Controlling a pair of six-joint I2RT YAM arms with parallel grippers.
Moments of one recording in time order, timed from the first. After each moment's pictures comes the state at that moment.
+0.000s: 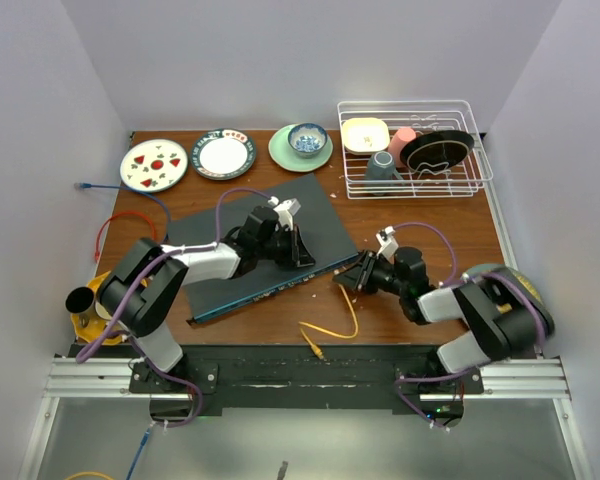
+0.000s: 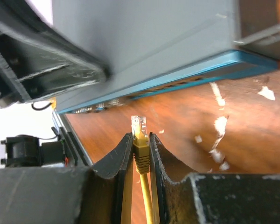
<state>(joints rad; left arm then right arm) -0.63 1.70 0.80 0.27 0.39 -0.65 0.40 1.56 0.23 0.90 -0.51 0.89</state>
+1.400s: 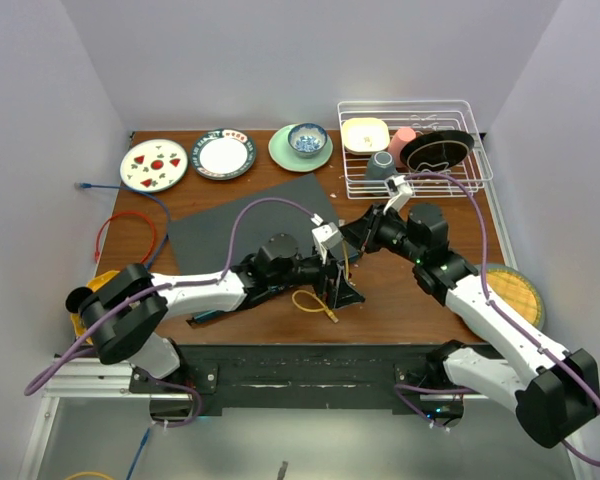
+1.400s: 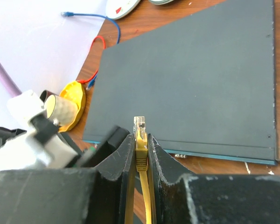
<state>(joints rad) -0.94 1.52 0.73 0.58 0.46 -0.48 0.47 1.01 0.72 0.04 -0.33 0.61</state>
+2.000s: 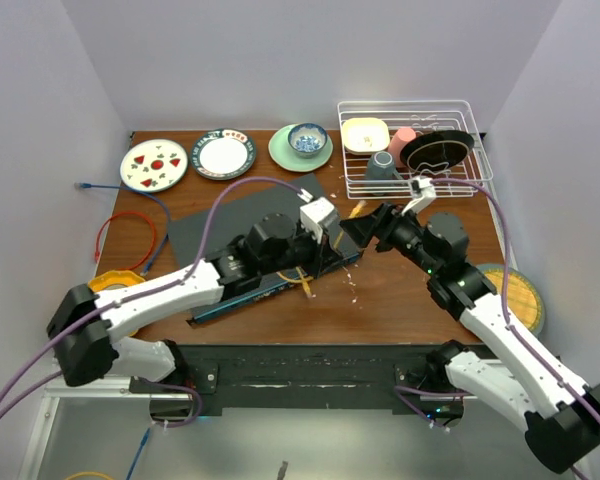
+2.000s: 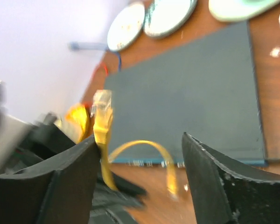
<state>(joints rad) -0.96 1.35 0.94 0.08 0.15 -0.30 0.48 0.86 0.72 -0.01 -0.20 0.65</state>
